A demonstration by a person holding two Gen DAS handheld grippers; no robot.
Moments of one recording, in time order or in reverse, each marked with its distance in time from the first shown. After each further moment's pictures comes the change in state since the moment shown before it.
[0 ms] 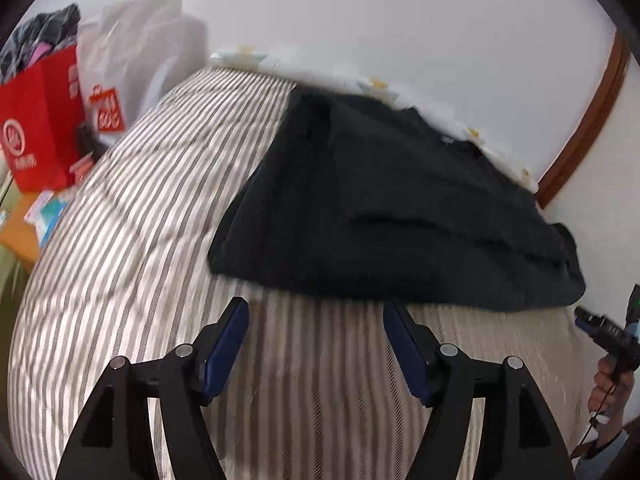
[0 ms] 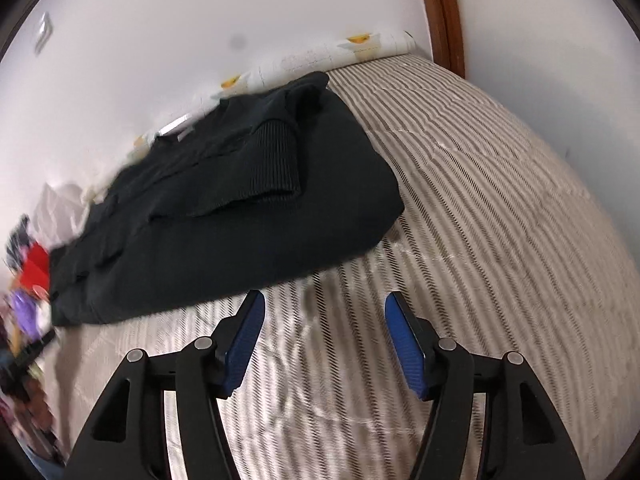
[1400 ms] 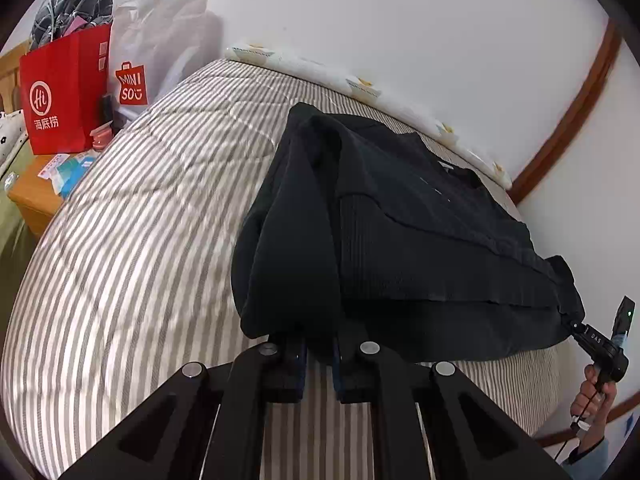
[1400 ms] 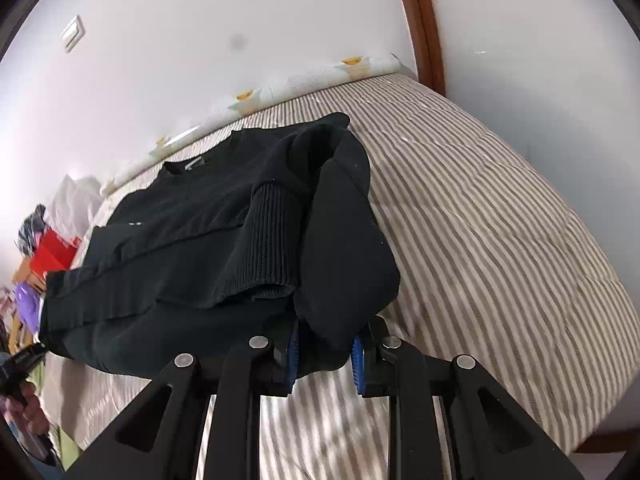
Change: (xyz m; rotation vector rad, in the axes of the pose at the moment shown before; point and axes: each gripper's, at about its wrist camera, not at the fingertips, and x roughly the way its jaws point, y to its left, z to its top) left arm -0.065 0.003 -0.064 -0.033 -0.012 -0.060; right arm -0.077 -0.009 -0.060 -0.060 -0.061 -0.028
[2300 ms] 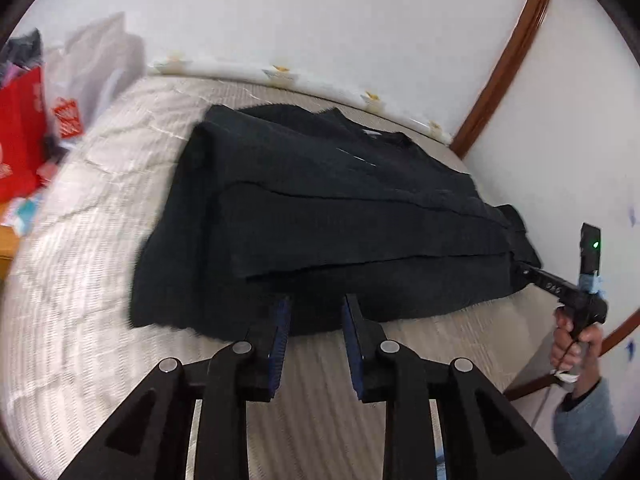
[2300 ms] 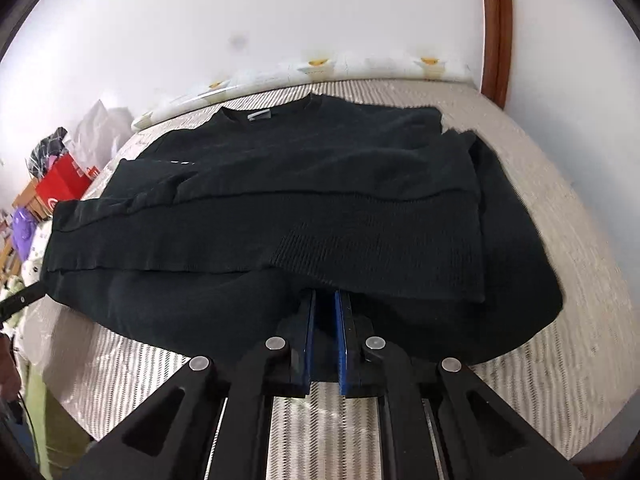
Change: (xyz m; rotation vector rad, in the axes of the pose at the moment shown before) left arm -0.011 -0.048 -0.012 0.191 0.054 -0.161; right arm 0.002 0.074 -0.024 -0.236 0.034 -0.004
